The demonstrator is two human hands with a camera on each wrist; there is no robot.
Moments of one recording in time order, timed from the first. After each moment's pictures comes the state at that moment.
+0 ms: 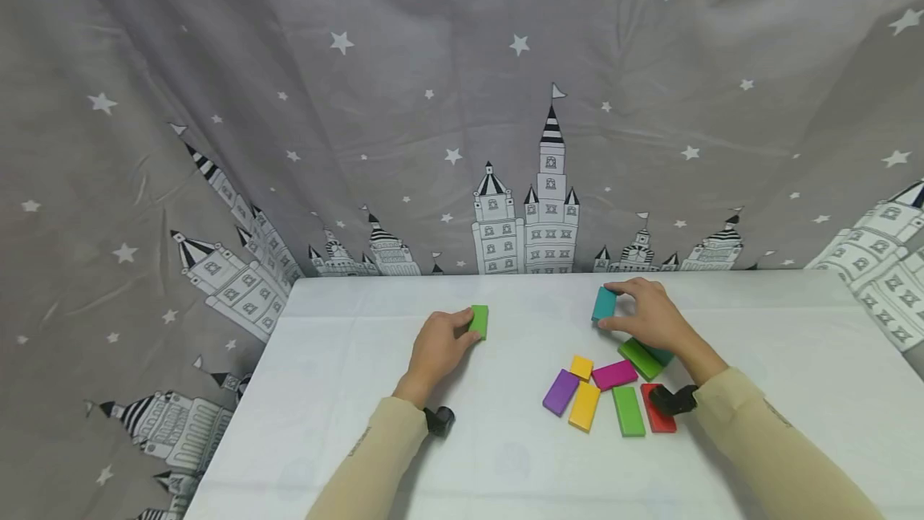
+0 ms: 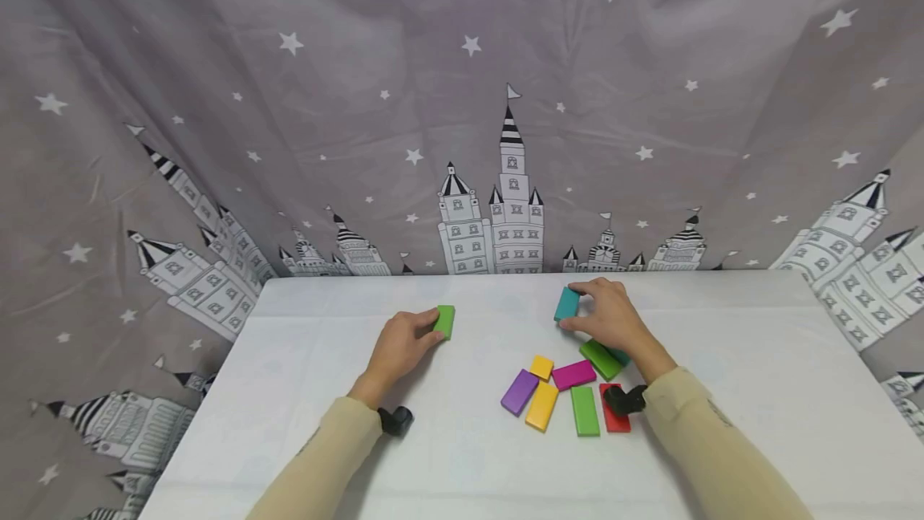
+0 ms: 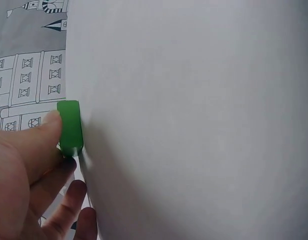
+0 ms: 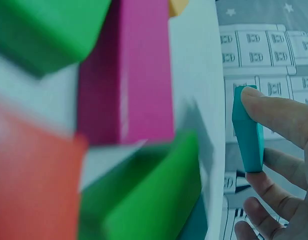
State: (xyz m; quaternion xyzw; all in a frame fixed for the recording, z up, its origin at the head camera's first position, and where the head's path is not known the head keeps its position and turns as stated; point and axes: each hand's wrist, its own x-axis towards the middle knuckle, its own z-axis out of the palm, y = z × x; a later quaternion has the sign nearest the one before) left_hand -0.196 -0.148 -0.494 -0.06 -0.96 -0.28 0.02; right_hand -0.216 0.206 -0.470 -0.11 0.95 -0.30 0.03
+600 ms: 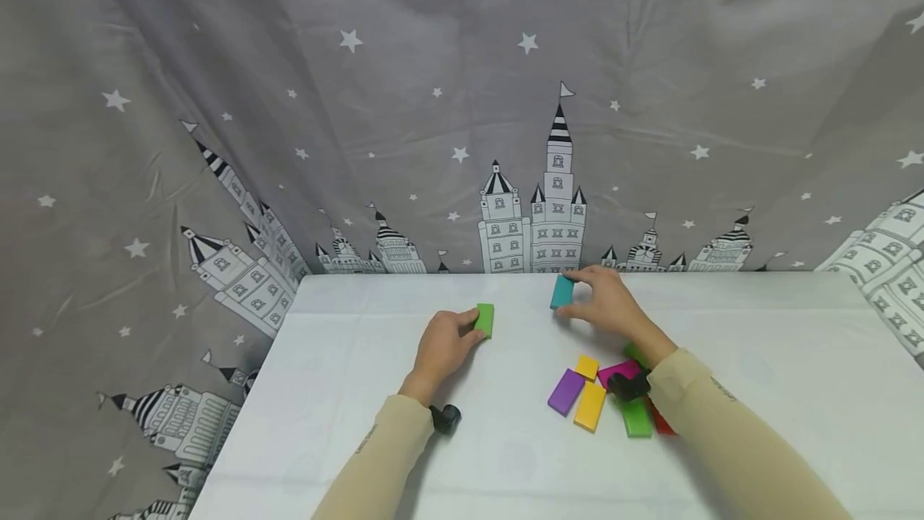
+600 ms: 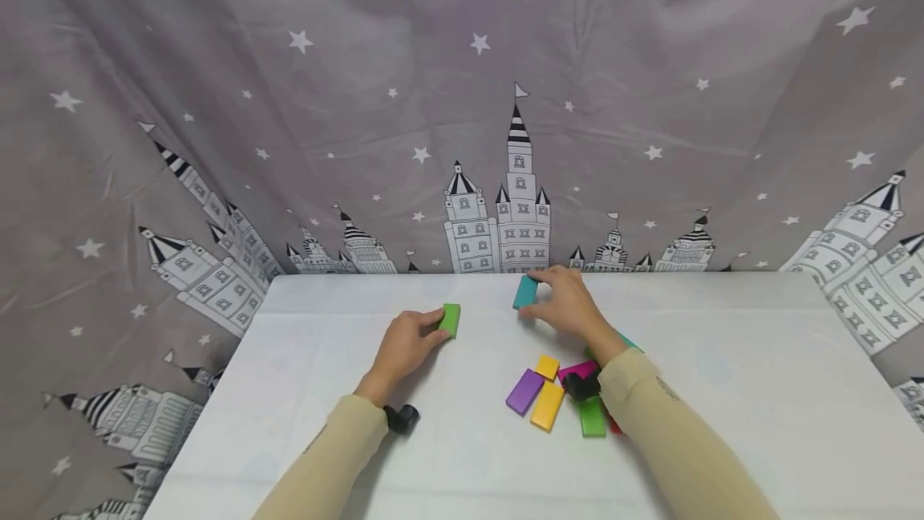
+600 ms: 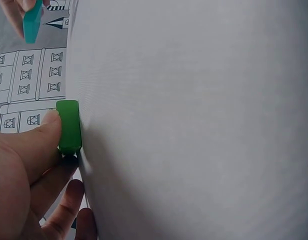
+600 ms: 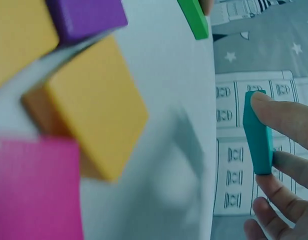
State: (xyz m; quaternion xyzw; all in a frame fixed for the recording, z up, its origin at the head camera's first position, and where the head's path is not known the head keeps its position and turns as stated) left_hand -0.193 -0.148 -0.495 -0.04 -0.95 -0.30 0.01; right_hand -0.235 0.142 -0.459 -0.15 0.93 -0.33 0.01
